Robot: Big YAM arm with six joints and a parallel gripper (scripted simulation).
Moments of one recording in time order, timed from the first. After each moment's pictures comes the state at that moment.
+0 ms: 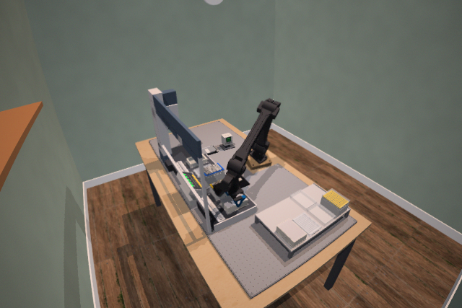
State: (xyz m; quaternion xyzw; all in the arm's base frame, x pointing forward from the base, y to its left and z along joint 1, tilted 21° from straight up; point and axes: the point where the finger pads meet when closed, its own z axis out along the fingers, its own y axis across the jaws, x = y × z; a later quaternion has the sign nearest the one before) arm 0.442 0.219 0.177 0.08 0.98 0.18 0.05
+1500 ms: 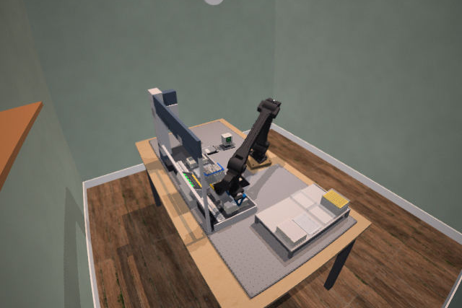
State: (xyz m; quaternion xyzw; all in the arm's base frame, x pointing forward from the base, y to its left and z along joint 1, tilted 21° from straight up) arm 0.438 0.218 0.183 0.08 0.98 0.18 0.05
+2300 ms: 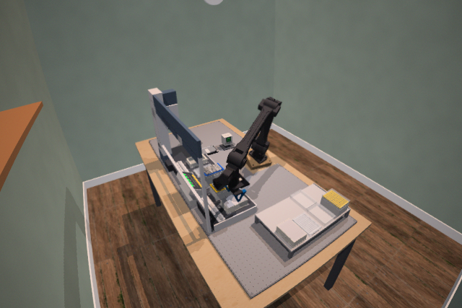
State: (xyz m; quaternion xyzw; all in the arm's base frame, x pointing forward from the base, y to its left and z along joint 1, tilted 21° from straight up) arm 0.437 0.207 0.217 0.08 0.98 0.18 0.05
